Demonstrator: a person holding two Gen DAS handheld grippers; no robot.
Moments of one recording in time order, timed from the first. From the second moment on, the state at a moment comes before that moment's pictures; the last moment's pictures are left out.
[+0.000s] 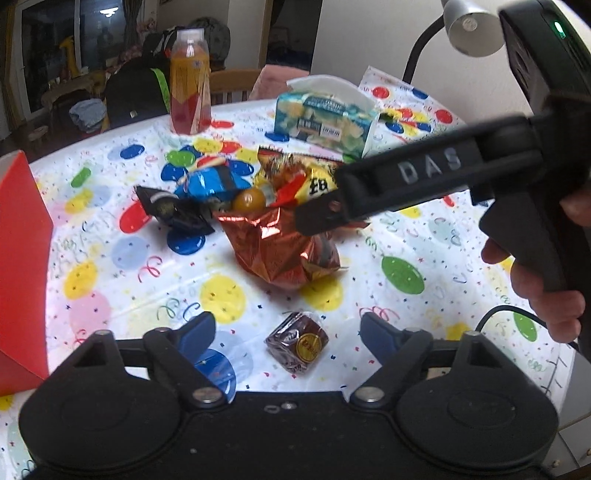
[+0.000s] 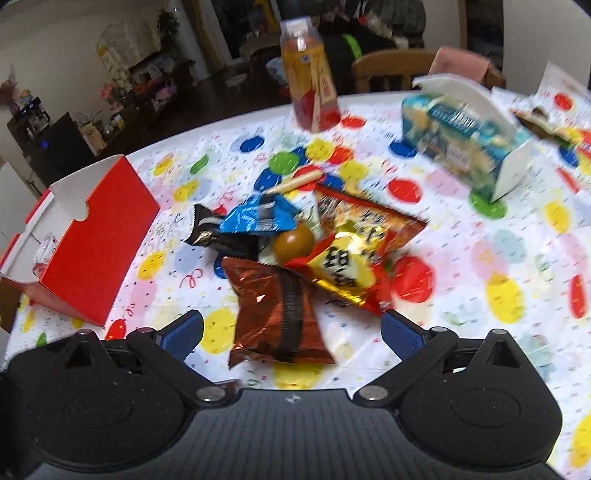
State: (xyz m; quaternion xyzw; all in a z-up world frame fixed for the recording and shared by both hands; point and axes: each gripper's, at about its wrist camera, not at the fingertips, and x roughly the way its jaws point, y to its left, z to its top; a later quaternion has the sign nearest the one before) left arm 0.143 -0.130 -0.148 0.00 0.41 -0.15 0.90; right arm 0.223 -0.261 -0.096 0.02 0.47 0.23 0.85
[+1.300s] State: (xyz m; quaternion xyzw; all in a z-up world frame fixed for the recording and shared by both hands) left arm 0.134 -0.105 -0.154 0.00 0.44 -0.16 0.89; right arm 0.230 -0.222 -0.108 -0.01 0.50 0.24 0.83
